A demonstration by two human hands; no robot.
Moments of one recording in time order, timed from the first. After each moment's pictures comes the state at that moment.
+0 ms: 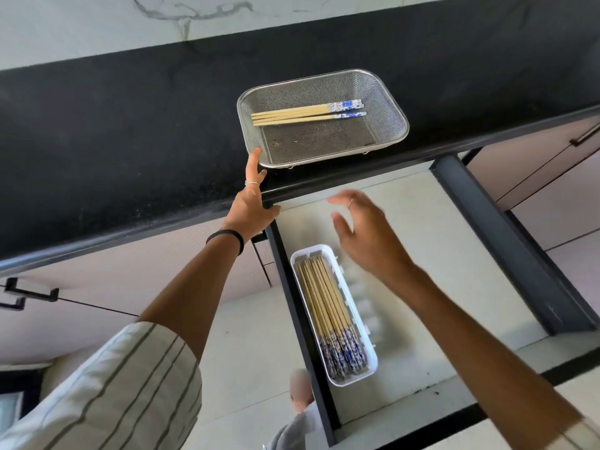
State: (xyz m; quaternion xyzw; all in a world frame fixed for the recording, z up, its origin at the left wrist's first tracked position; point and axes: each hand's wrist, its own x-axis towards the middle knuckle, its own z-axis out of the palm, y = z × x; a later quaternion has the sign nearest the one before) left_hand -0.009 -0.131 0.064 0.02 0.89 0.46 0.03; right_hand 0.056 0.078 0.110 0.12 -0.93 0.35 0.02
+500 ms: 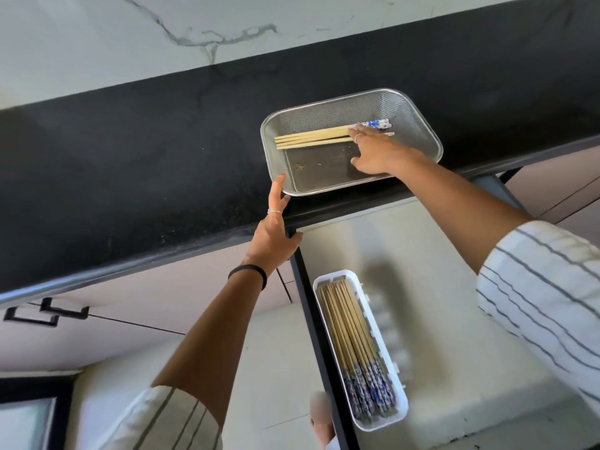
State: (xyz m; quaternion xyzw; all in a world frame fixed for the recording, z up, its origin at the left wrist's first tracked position) left_hand -0.010 -0.130 0.061 0.02 0.90 0.44 0.03; right_hand -0.159 0.076 0.121 0.13 -0.98 0.07 -0.13
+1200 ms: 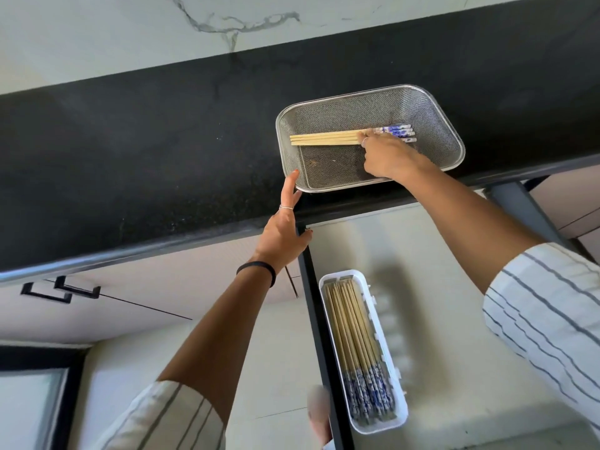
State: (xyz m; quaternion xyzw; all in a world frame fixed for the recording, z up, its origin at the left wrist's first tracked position) left_hand -0.011 -0.129 0.056 0.01 0.91 0.42 0.01; right_hand -0.168 0.058 0.100 0.15 -0.99 0.04 -0.07
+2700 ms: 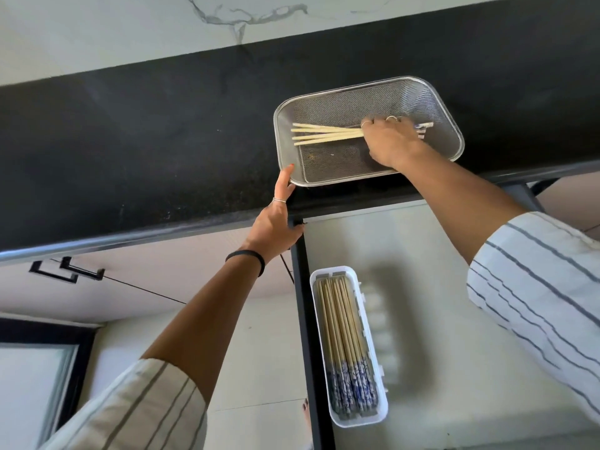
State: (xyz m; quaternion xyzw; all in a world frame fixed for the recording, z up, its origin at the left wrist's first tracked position) left_hand -0.012 -0.125 0.060 0.00 0.92 0.40 0.02; right_hand -0.182 0.069 0.108 0.20 -0.98 -0.07 0.02
